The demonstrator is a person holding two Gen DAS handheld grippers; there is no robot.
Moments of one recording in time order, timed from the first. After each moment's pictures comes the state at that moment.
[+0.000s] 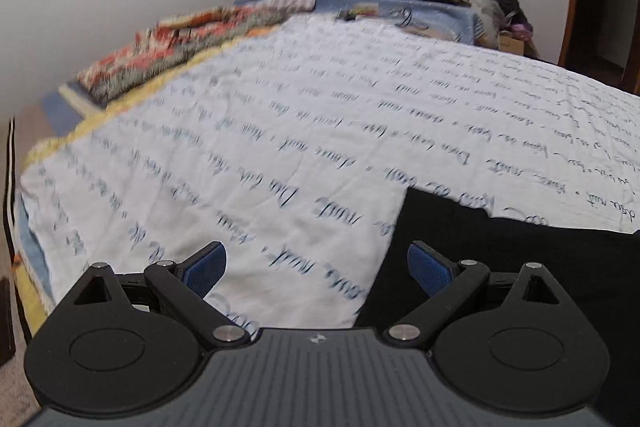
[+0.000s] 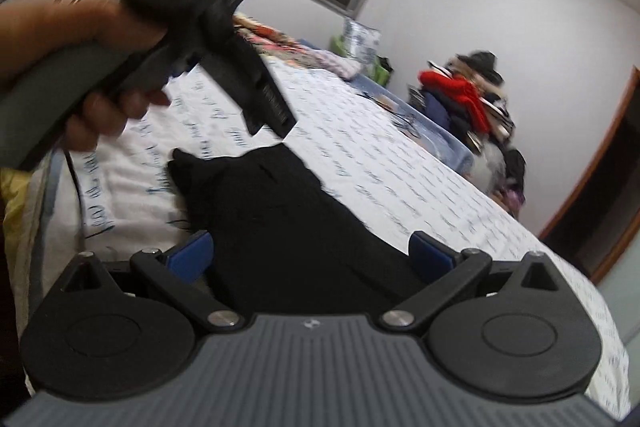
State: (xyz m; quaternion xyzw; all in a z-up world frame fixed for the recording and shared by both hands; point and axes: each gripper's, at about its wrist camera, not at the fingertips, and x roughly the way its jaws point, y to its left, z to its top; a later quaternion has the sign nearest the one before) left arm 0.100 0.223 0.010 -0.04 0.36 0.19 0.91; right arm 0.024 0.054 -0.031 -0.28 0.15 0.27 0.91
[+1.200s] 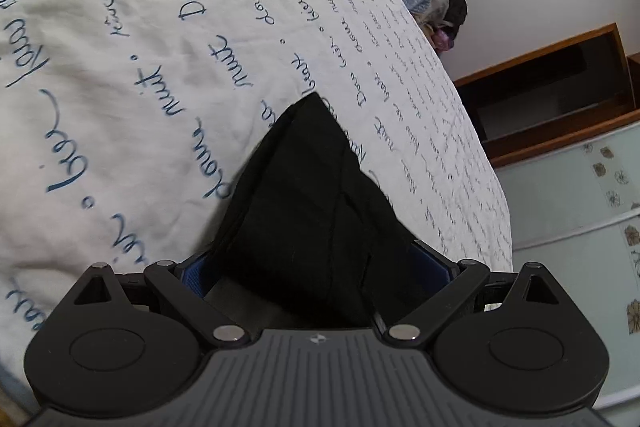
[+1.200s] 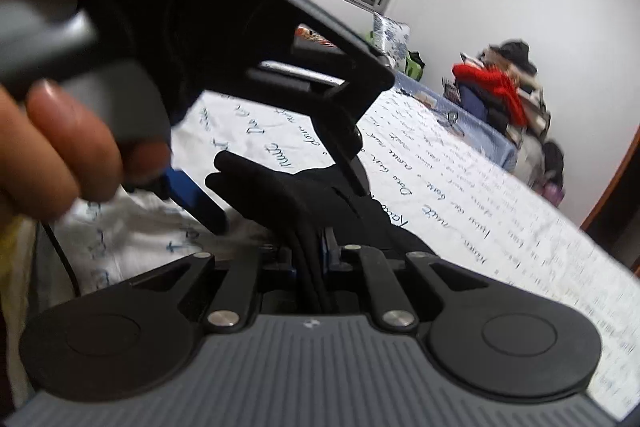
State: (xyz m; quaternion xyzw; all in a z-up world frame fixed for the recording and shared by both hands) left arm 0.124 0.268 -0.051 -0.44 0.43 -0.02 0.79; right arm 0.074 0.108 -0.047 -0.23 0.18 0.31 0.90
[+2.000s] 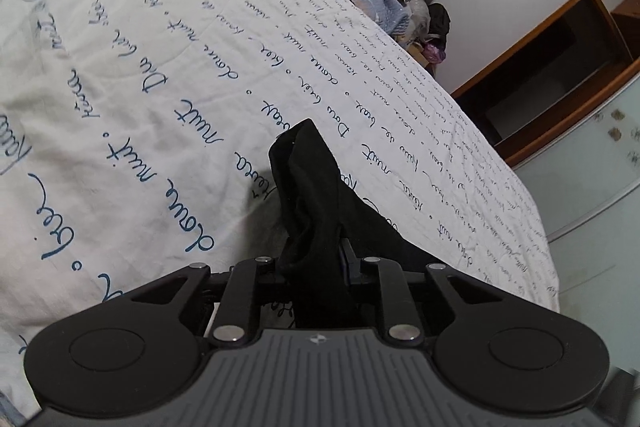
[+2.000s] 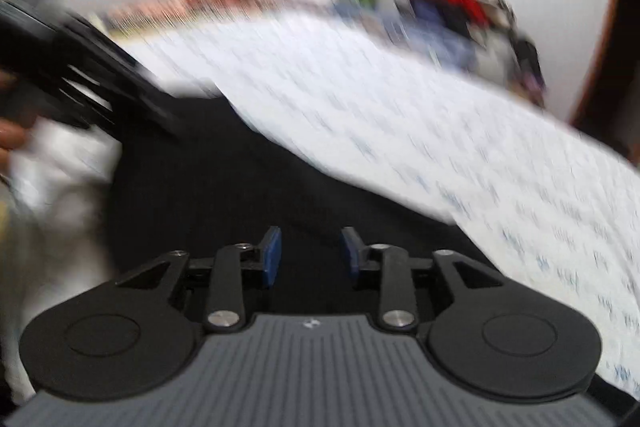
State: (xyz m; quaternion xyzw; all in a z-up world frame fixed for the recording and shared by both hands) left arm 0.126 0.244 -0.030 -0.33 0.38 -0.01 0.86; right arm 0.121 -0.037 -0.033 -0.15 0.32 0.25 0.90
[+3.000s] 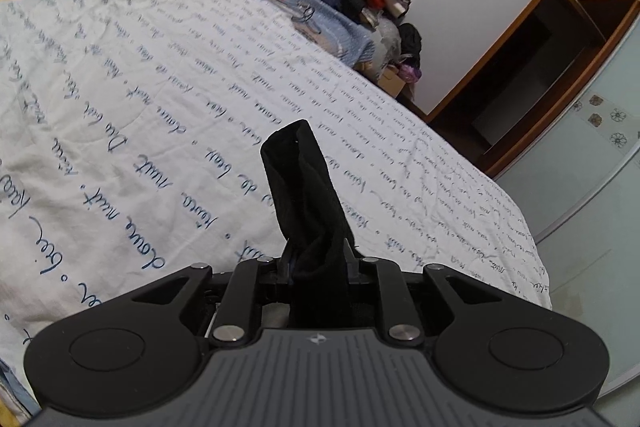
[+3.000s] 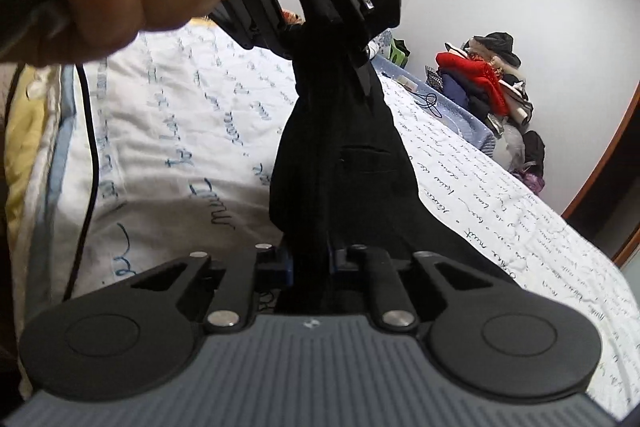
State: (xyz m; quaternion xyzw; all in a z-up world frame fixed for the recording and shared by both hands) left arm 0.106 0.199 0.031 -0.28 0.33 -0.01 0.90; right arm 0.015 0.068 -0.062 -0.25 0.18 0.28 0.91
